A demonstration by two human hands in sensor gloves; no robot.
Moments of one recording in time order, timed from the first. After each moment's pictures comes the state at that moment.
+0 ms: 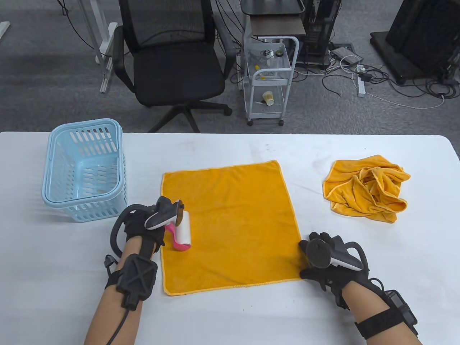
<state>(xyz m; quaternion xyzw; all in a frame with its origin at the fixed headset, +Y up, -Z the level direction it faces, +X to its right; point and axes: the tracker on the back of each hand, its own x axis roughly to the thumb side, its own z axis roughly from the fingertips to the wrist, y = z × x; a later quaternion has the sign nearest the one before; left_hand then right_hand) -0.220 -0.742 -0.358 -0.25 0.03 -0.23 0.94 0.233 -0.788 -0.289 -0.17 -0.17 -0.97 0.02</state>
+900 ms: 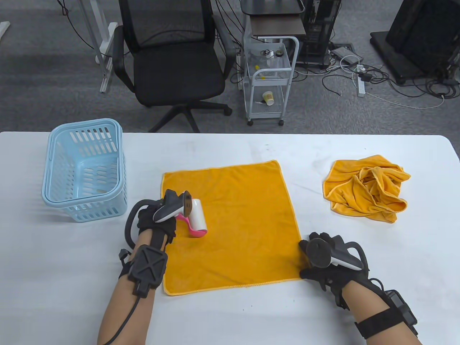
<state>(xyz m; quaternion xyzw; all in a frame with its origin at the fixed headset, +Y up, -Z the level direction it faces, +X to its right) -0.207 -0.751 -0.378 -0.23 0.04 -0.20 0.95 0.234 -0.789 -0.290 -0.17 -0.17 -0.97 0.01</state>
